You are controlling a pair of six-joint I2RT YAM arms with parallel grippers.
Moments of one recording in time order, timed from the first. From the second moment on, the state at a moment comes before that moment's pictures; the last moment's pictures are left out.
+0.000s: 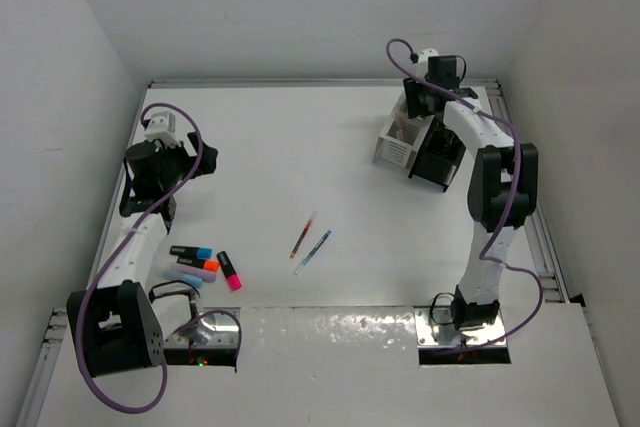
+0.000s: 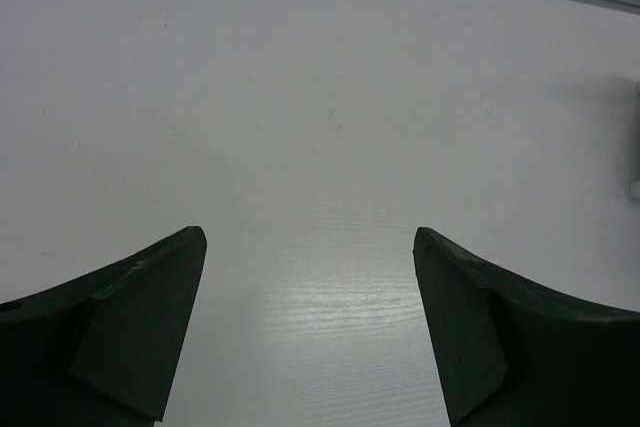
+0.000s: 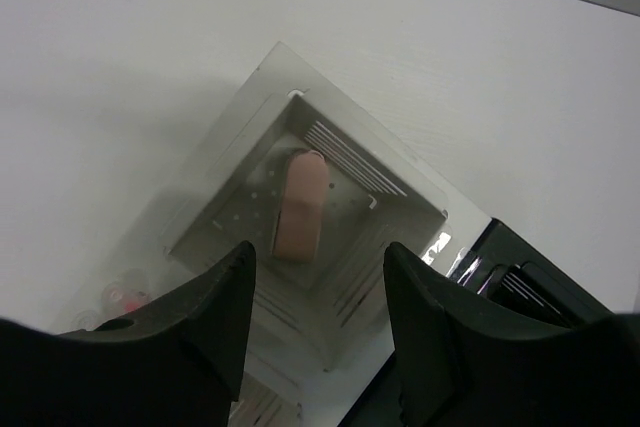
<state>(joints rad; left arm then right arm) 0.19 1.09 0.62 0.14 0.30 -0.19 0.08 2.04 1.64 -0.31 0.02 -0.17</state>
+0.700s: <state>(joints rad) 0.16 0.90 0.57 0.20 0.15 -0.04 0.71 1.80 1.36 -0.48 0.18 0.69</state>
